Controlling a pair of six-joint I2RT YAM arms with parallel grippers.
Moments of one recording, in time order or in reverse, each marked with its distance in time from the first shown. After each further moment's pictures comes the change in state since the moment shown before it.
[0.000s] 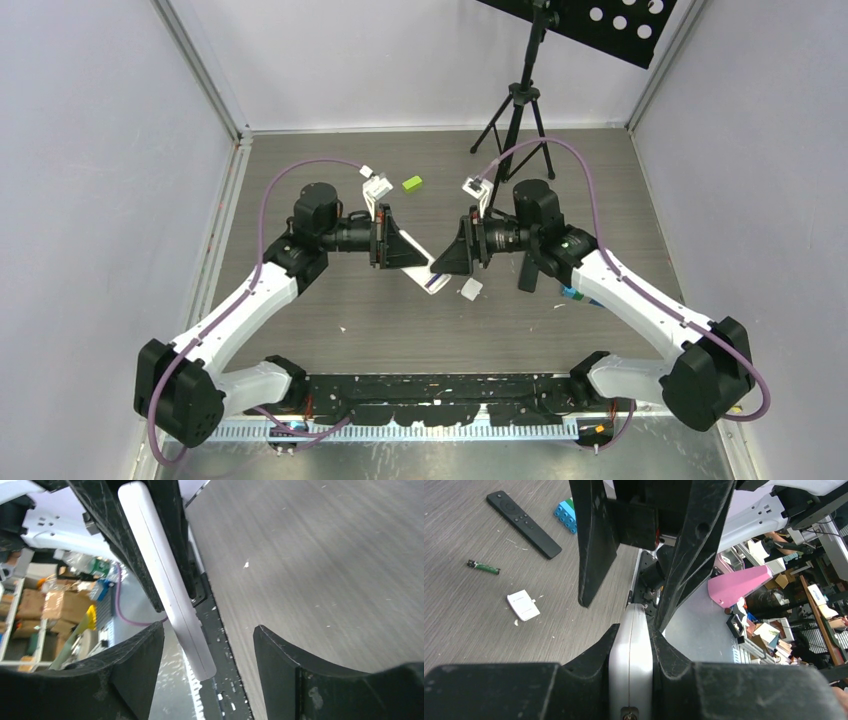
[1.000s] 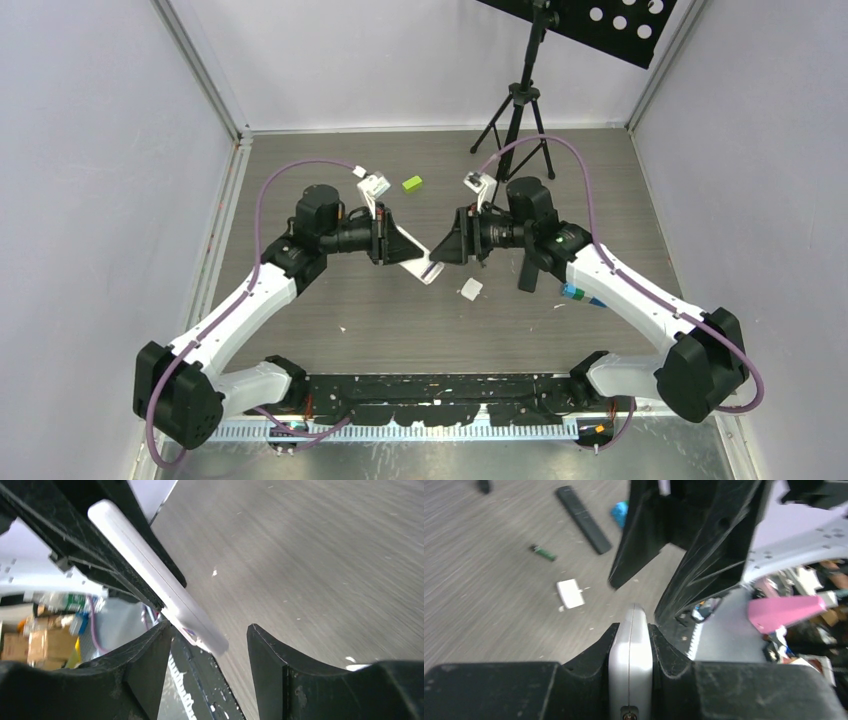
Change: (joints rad) left arm 0.000 -0.009 0.010 -0.084 -0.169 0.049; right arm 0.008 0.055 0.030 -0.043 0.106 0.018
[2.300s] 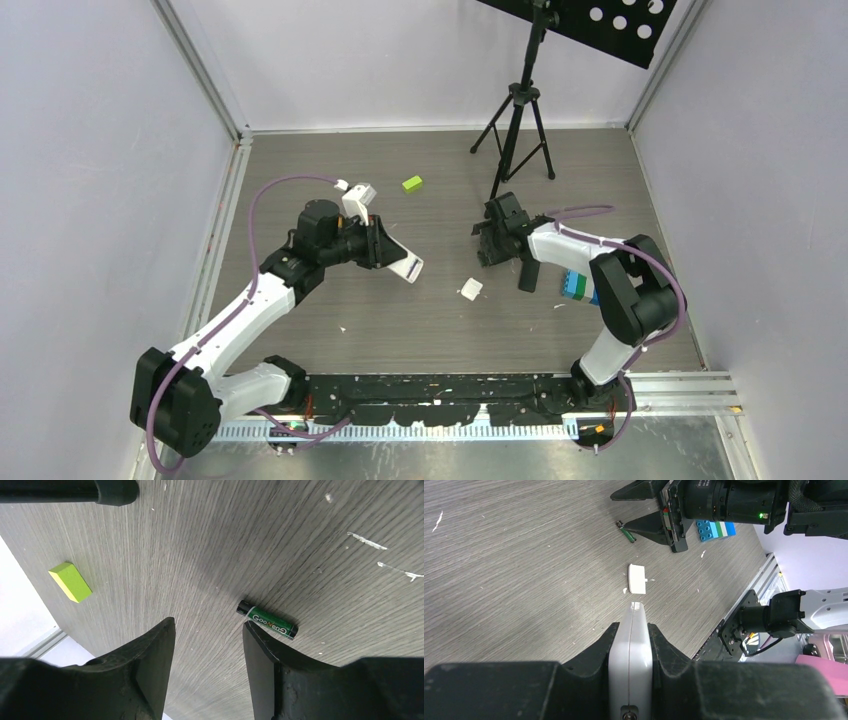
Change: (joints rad) left arm 0.011 -0.042 -0.103 -0.093 -0.363 -0.029; right arm -0.100 0.420 -0.020 -0.122 0.849 1.220
